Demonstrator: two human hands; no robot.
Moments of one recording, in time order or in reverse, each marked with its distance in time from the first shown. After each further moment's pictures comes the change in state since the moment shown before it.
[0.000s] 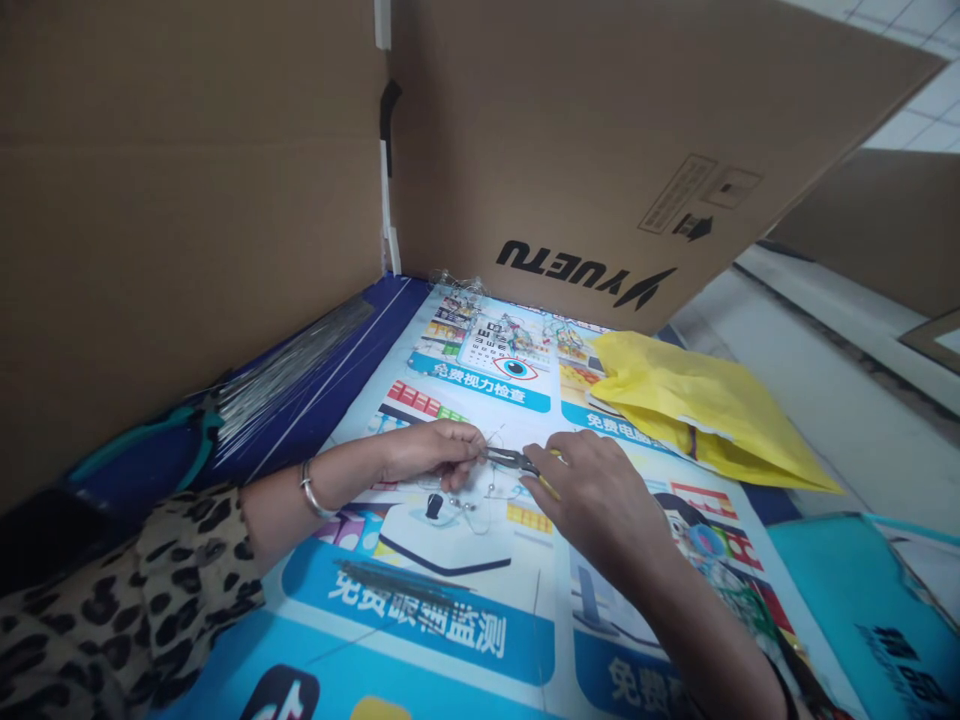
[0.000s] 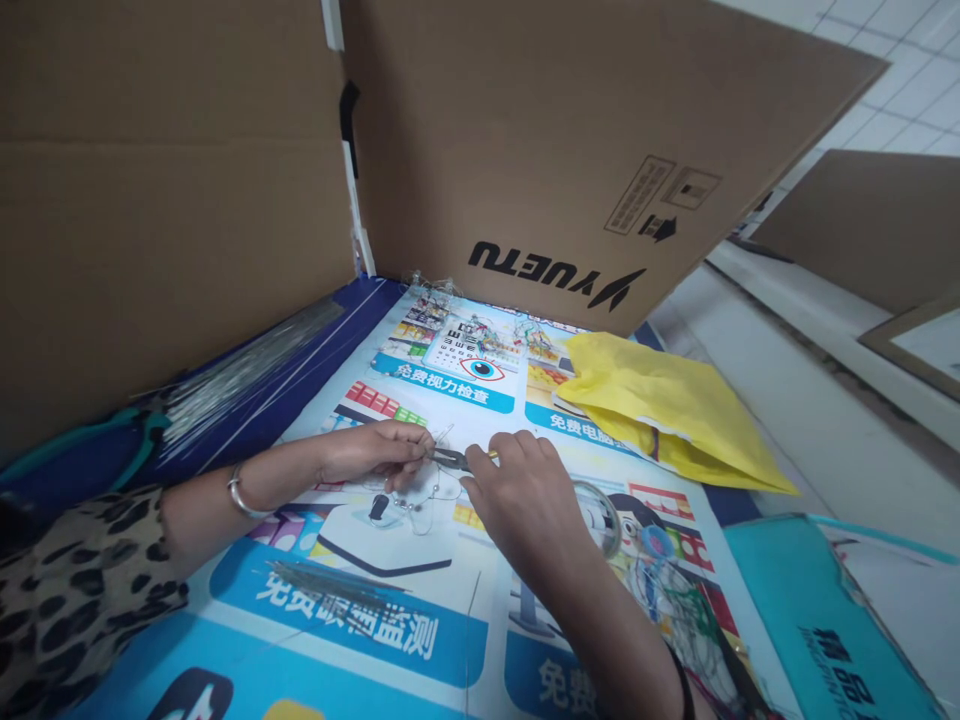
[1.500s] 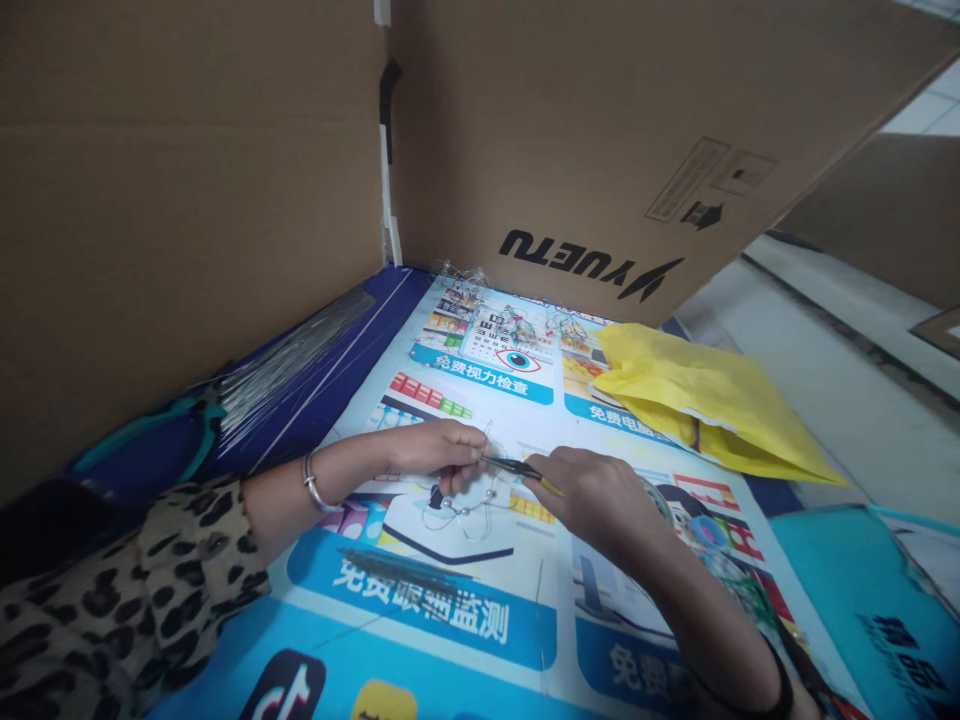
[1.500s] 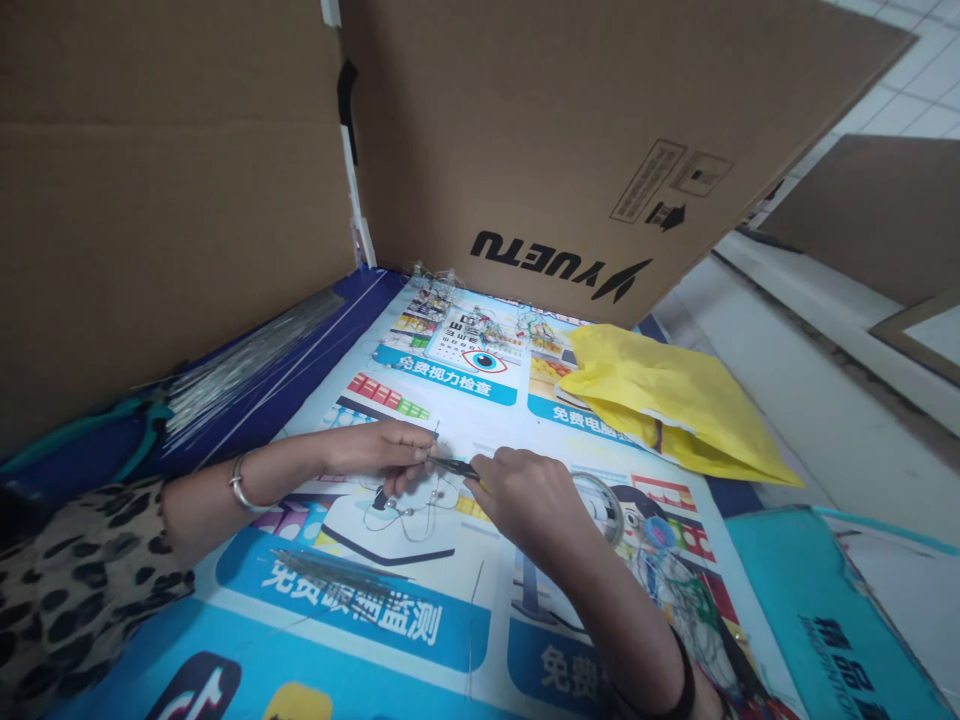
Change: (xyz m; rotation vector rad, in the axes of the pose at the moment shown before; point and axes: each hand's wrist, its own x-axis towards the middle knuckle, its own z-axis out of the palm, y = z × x) left_hand -0.004 0.006 0.006 0.227 -0.068 -0.094; right_hand -0.009 0.006 0.014 0.107 -0.219 0.022
